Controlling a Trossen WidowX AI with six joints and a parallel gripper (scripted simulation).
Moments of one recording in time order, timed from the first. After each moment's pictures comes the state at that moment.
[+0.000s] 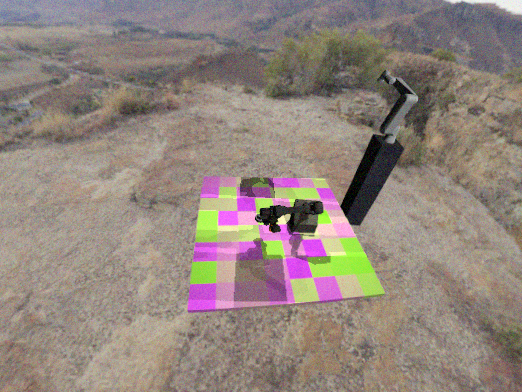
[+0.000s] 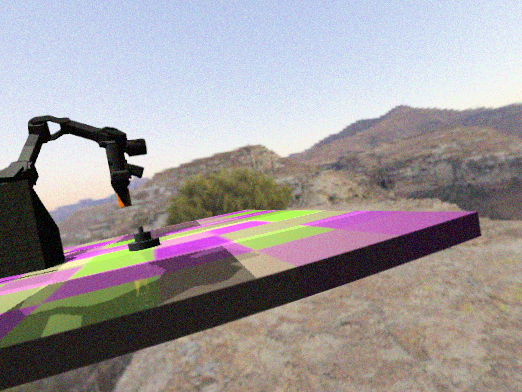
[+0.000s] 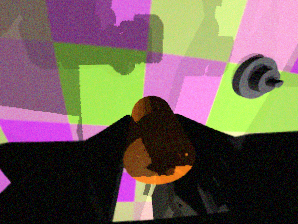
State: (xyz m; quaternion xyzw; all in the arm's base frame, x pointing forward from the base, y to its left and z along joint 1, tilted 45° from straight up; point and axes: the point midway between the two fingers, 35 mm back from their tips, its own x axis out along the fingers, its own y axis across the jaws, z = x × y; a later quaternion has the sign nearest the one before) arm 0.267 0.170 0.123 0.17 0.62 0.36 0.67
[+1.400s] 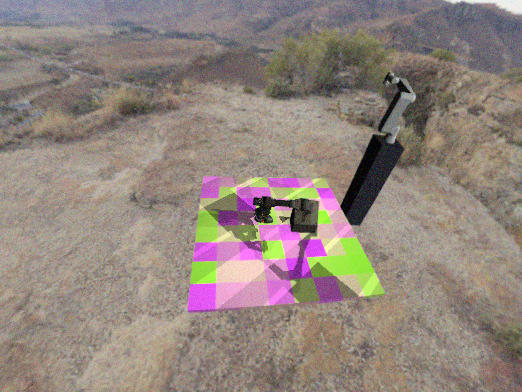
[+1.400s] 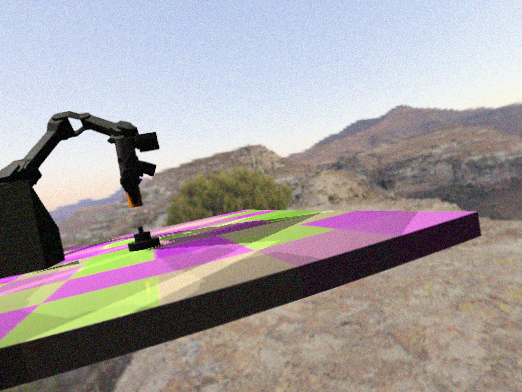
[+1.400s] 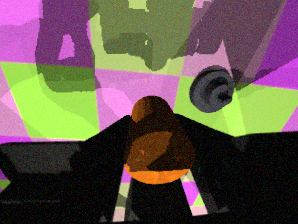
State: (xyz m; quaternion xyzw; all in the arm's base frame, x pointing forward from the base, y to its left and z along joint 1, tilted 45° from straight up) arm 0.320 0.117 0.055 0.17 0.63 0.36 0.67
